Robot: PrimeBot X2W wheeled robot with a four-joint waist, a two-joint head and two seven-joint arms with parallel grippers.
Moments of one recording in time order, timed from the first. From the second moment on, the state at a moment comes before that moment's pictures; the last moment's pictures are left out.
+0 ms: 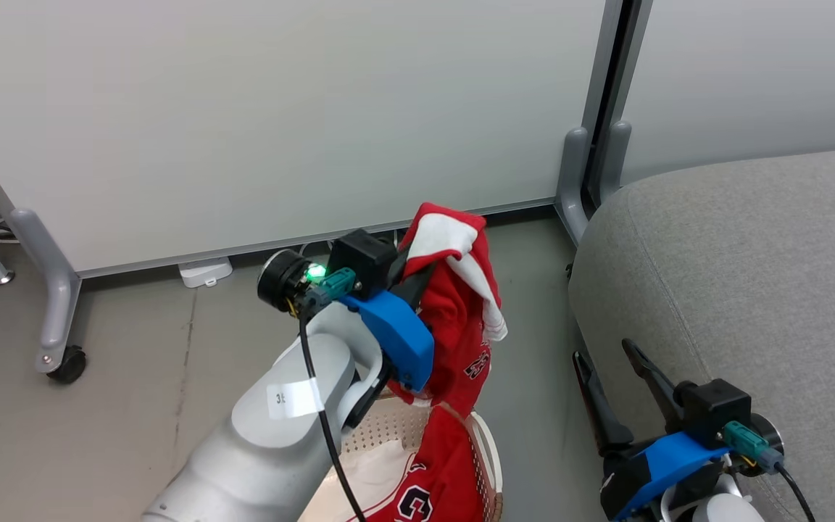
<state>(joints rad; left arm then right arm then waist) -0.72 0.05 -0.80 0.78 -0.54 -0.13 -0.23 -0.13 -0.05 0.13 0.29 0.14 0.13 -0.15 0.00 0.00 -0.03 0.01</state>
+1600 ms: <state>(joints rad) -0.87 0.05 -1.11 0.82 -0.84 -0.07 -0.25 -0.57 -0.05 0.51 0.71 0.20 0.13 -0.16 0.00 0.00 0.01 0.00</state>
